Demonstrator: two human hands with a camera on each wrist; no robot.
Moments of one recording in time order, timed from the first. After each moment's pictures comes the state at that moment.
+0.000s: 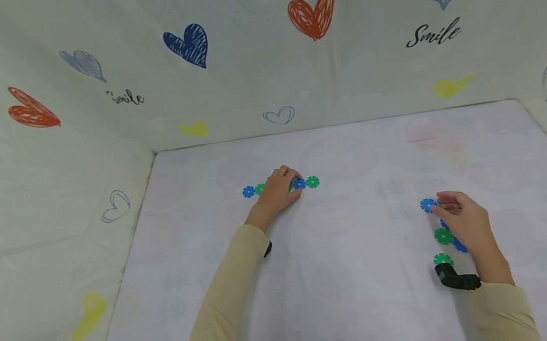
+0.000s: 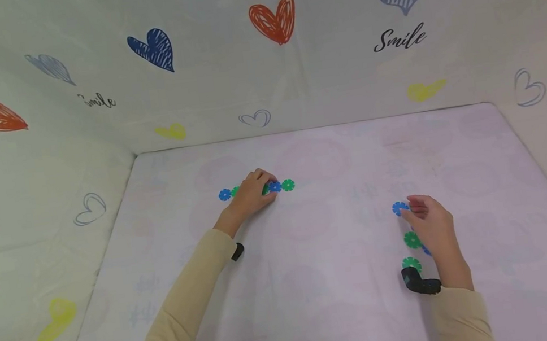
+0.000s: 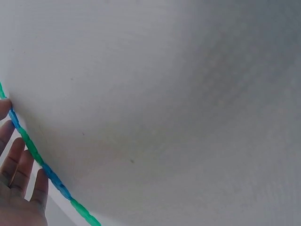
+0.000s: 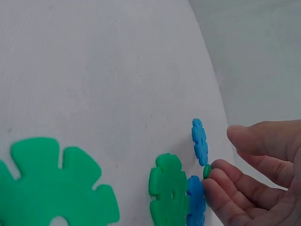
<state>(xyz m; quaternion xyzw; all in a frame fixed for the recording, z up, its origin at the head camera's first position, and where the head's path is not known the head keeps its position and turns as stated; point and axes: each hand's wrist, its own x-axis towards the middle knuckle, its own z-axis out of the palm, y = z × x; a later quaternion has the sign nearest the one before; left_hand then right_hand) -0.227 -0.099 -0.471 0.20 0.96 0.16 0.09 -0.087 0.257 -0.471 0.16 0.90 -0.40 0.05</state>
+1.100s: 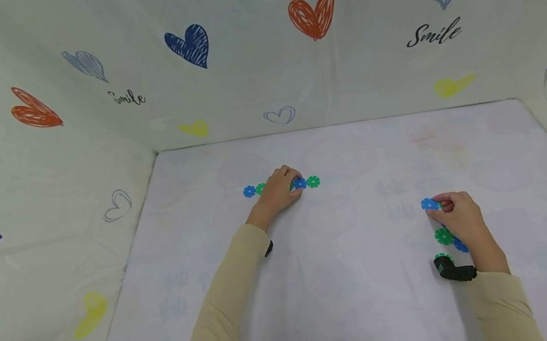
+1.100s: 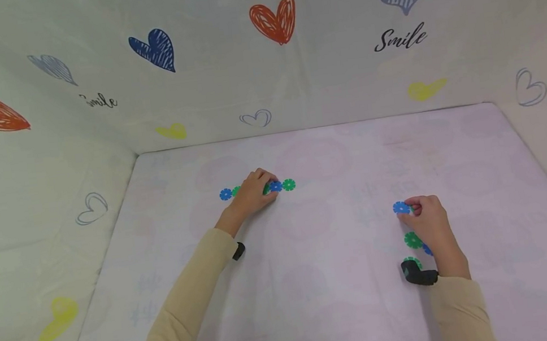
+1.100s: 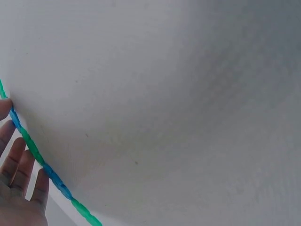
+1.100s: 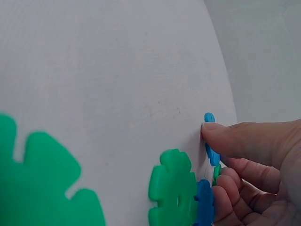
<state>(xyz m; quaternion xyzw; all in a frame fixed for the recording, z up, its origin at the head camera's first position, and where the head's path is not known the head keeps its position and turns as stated) -0.226 -0.098 -0.467 0.19 0.96 0.15 0.11 -0.097 0.260 -0.469 0.11 0.93 -0.35 0.10</state>
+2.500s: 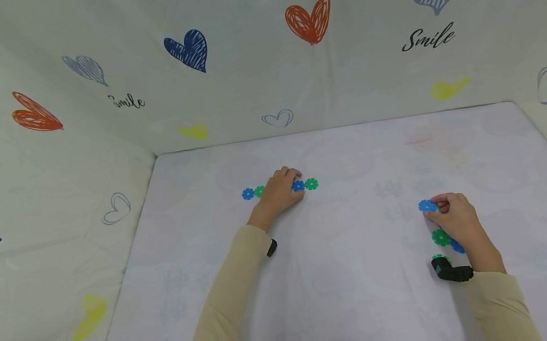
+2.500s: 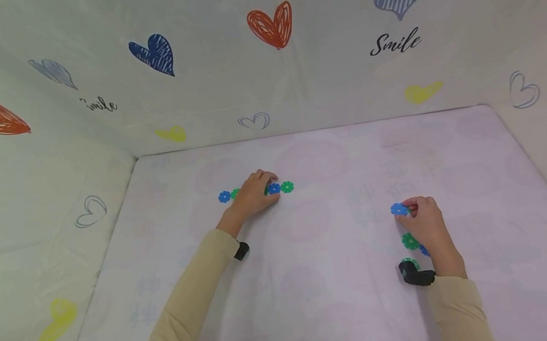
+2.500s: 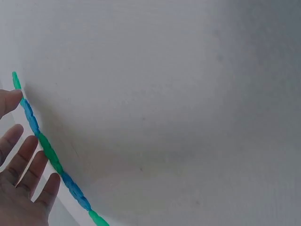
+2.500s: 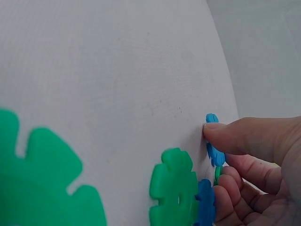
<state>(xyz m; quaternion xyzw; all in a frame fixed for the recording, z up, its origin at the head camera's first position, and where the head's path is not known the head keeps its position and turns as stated) -0.225 -0.090 -0.460 0.18 0.96 0.15 0.11 -0.097 0.261 -0.469 0.11 0.92 -0.36 0.11</state>
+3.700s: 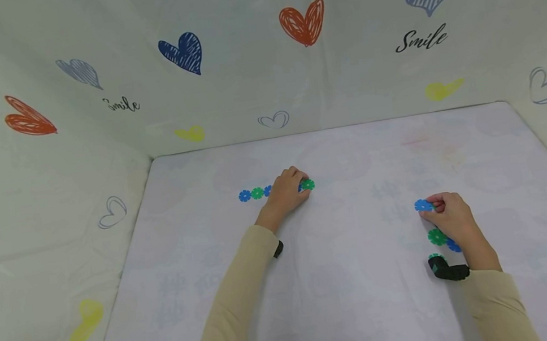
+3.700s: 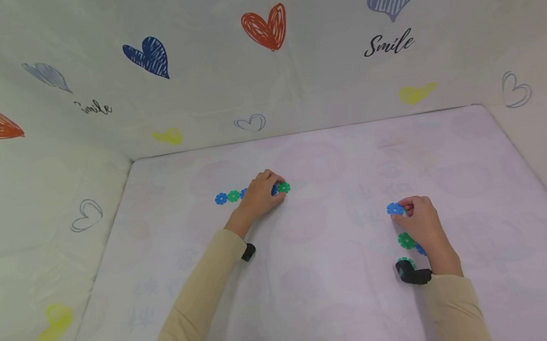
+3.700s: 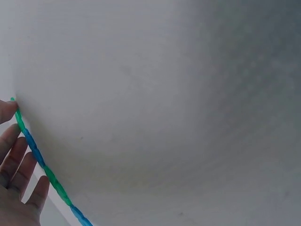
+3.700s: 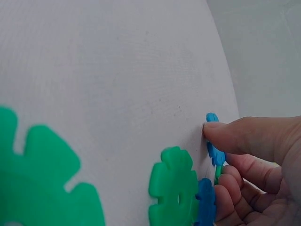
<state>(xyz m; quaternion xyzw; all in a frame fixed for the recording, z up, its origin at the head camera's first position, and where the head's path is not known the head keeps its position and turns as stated) -0.228 -0.066 -0.472 0.21 0.97 0.12 0.08 -0.098 0.262 -0.469 0.11 0.92 -0.37 0.11</state>
